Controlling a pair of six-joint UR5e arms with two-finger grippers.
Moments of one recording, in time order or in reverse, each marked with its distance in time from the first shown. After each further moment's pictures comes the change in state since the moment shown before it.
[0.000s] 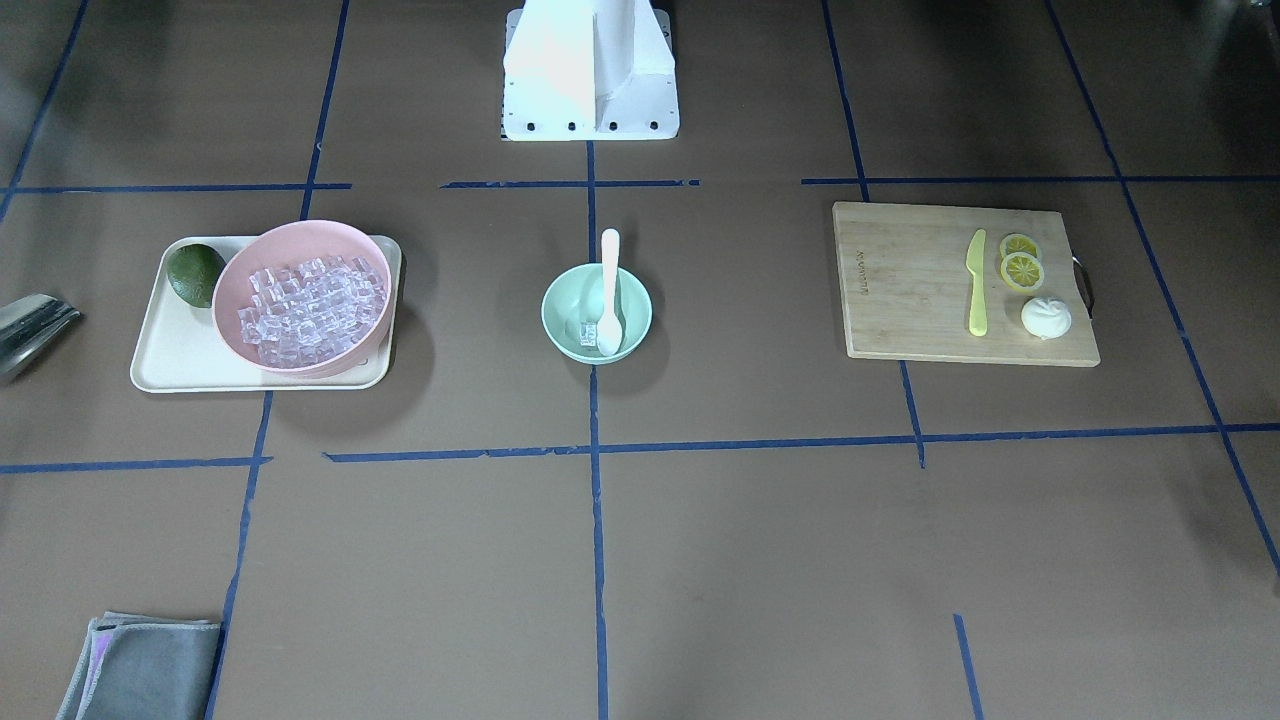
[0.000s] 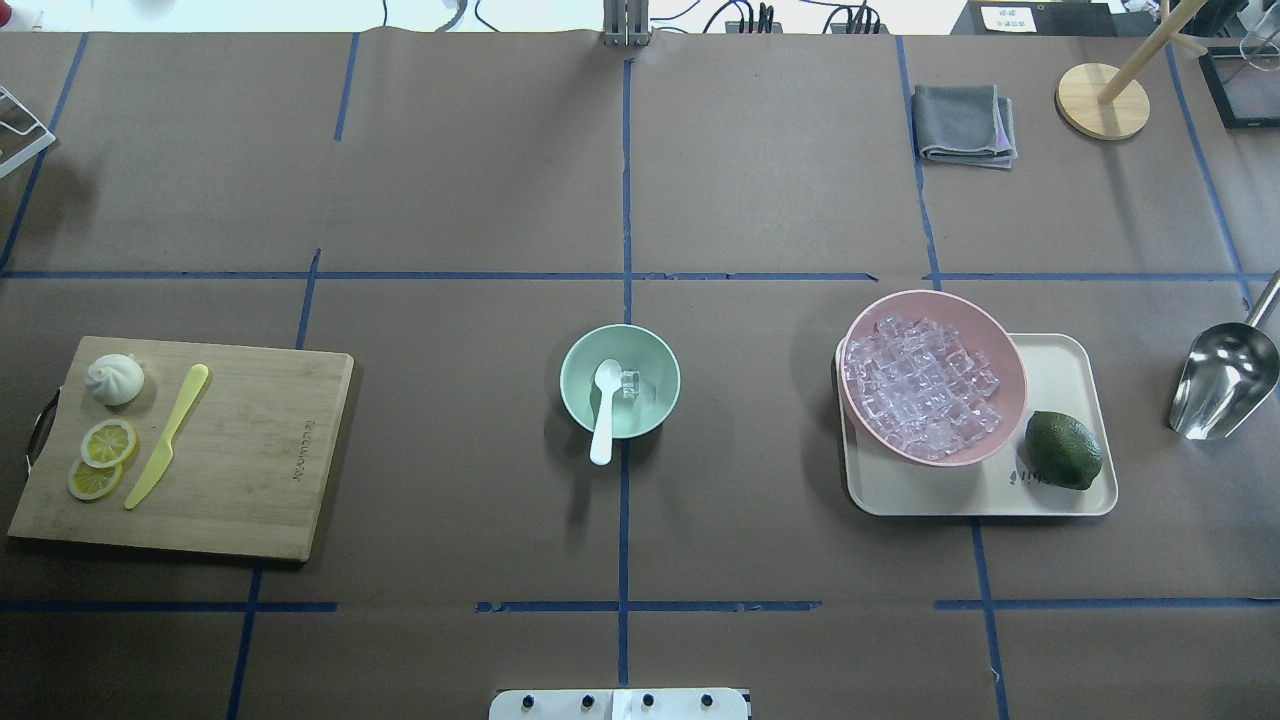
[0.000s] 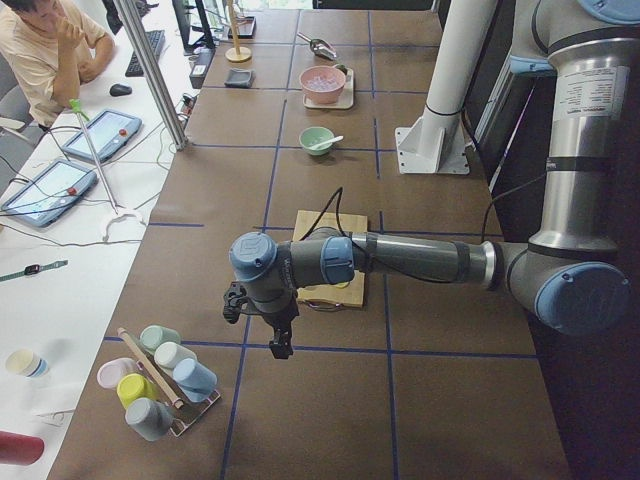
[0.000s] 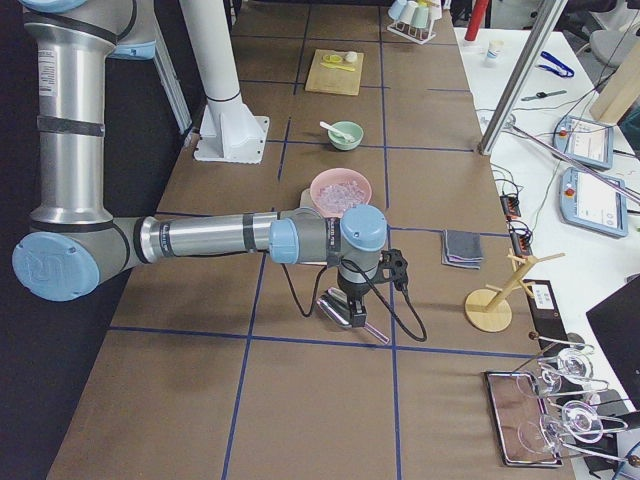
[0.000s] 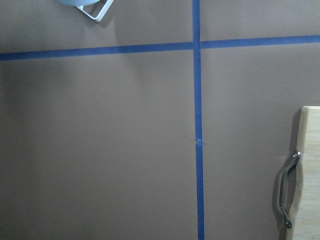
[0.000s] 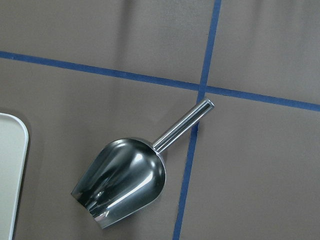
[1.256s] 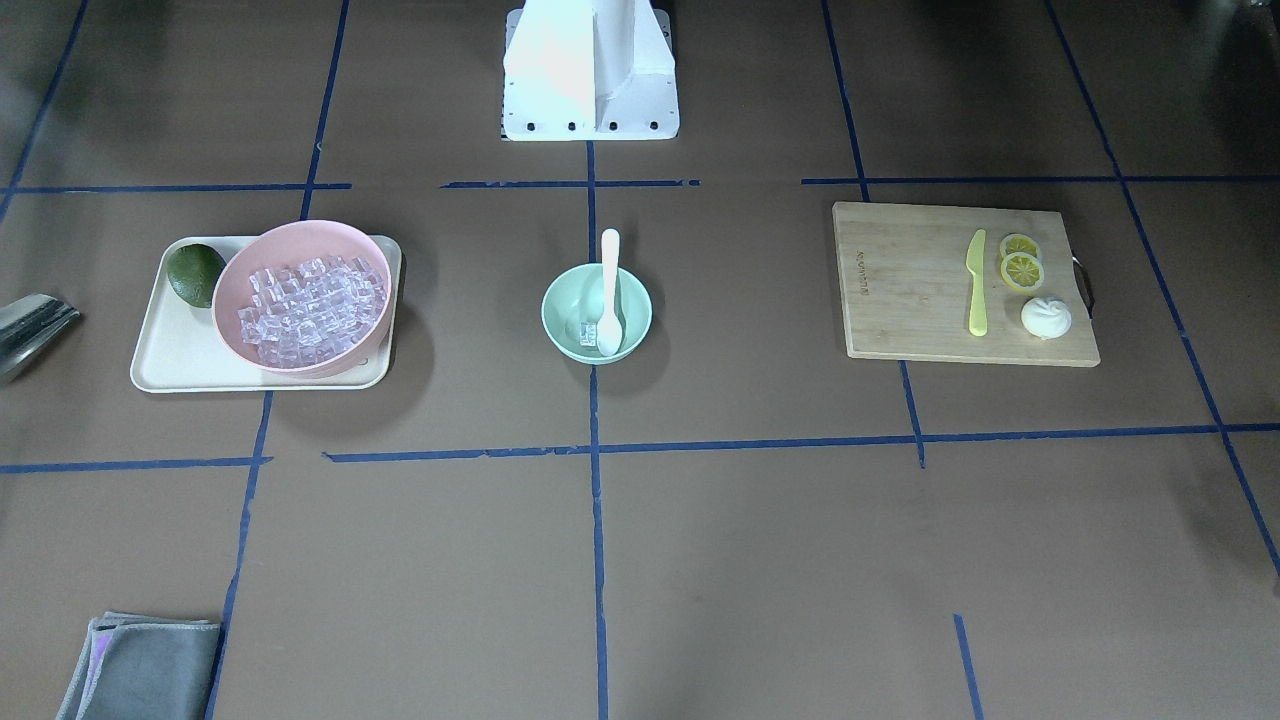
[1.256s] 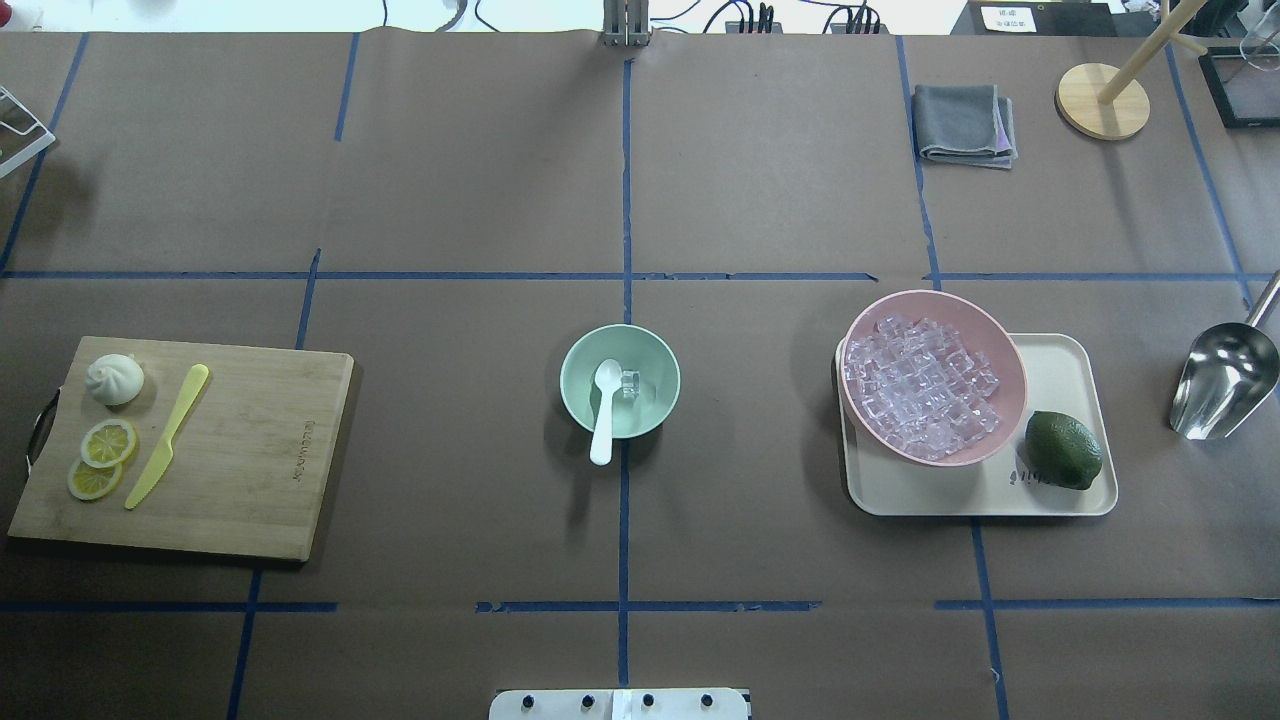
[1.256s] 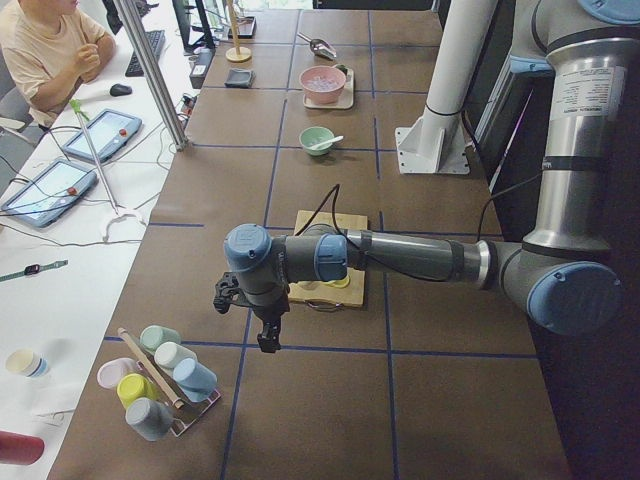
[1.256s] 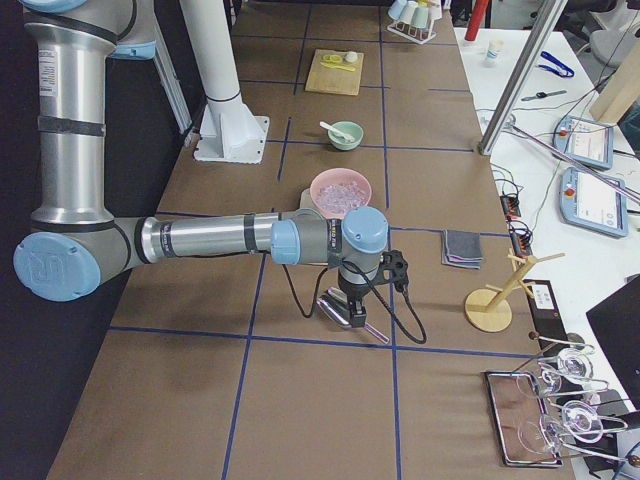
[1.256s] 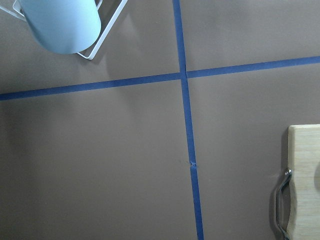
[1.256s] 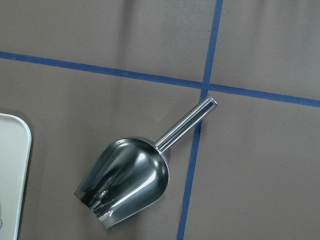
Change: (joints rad) left arm 0.006 -0.022 0.007 -0.047 0.008 0.002; right arm 0.000 0.005 -0.011 -0.007 0.016 0.003
